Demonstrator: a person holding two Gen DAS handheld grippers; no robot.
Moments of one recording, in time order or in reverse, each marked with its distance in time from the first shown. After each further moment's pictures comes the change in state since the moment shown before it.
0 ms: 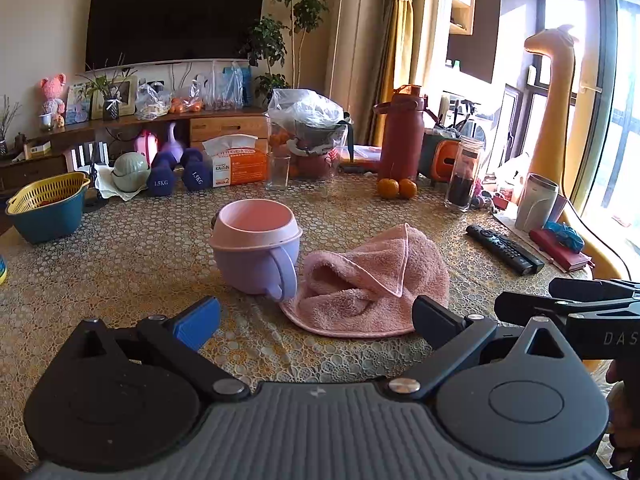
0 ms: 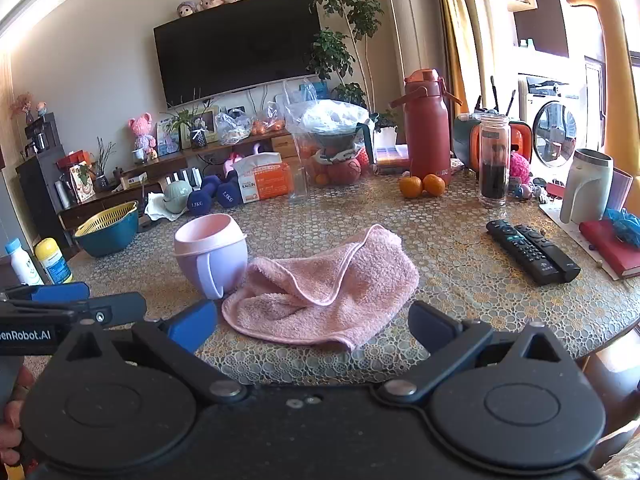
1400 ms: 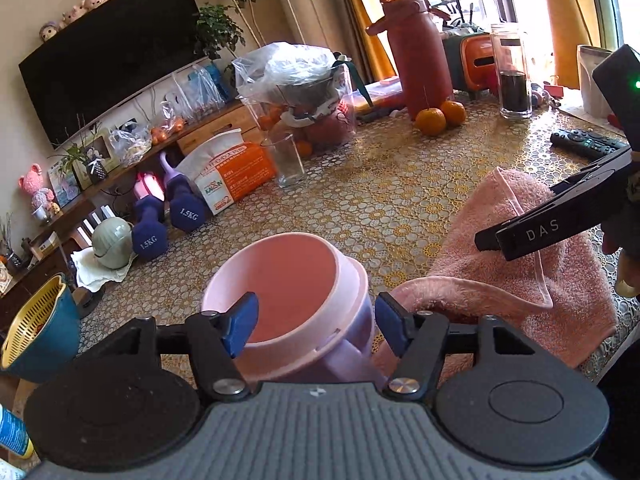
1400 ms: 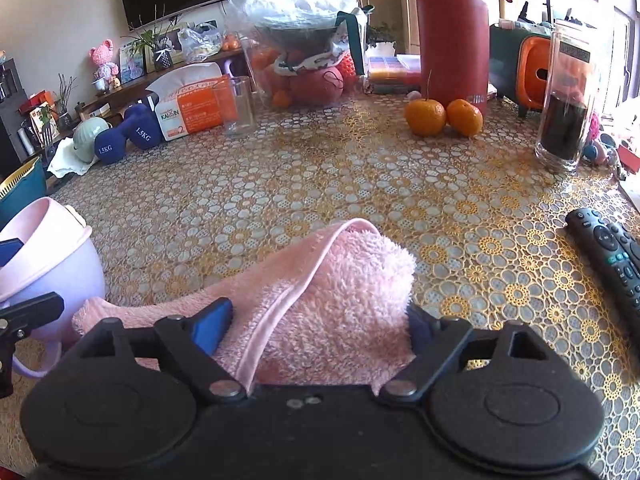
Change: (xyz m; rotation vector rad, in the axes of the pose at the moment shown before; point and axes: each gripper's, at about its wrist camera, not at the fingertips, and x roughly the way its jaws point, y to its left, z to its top) left arm 0.172 0.004 0.043 0.385 0.109 0.146; right arm 0.240 -0.061 0.041 -0.006 0.271 -0.035
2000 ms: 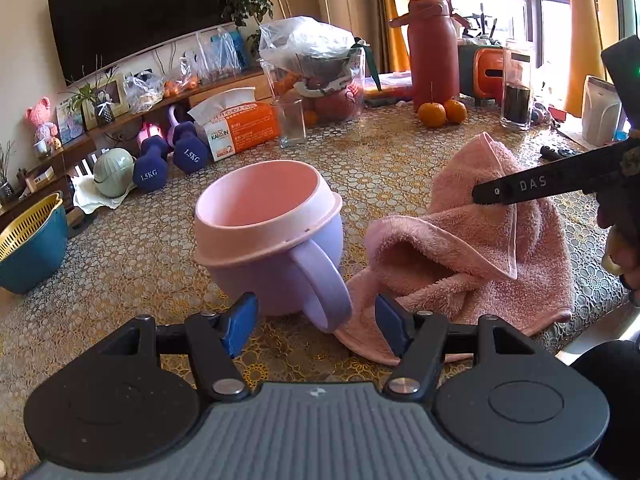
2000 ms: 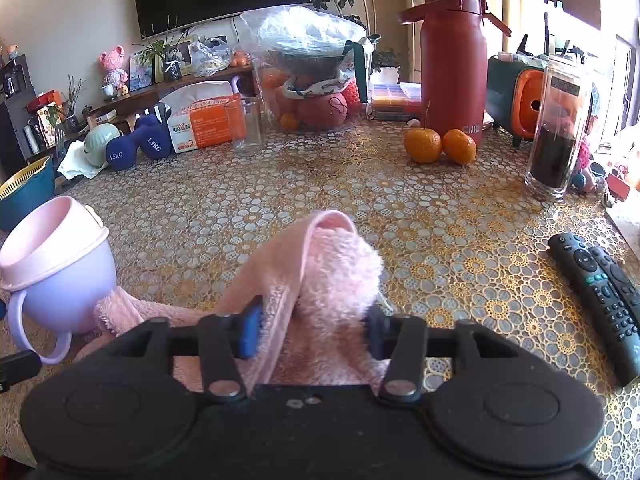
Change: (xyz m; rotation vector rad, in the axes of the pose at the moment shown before) left arm -0.024 -0.008 -0.036 -0.173 0.048 -0.053; right arm -0.028 0.004 -0.003 -0.053 -0.070 -0.009
